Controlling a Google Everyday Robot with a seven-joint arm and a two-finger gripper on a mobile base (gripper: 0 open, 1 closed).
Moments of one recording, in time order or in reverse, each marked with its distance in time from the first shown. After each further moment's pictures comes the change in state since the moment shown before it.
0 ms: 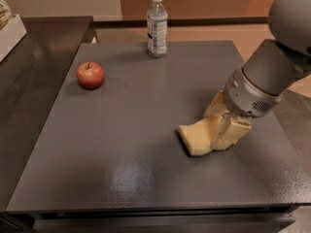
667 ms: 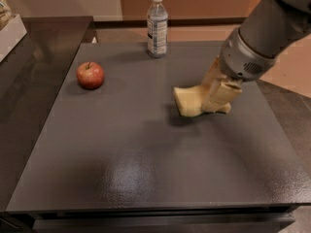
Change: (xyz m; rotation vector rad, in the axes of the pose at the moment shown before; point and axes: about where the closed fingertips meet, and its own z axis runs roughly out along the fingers) arm -0.031 -0.057 -0.047 0.153 -0.001 0.063
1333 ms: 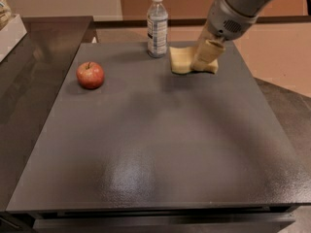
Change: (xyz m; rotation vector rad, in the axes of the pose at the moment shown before) arm -0.025 -0.105 -0.018 0.155 0.013 0.077
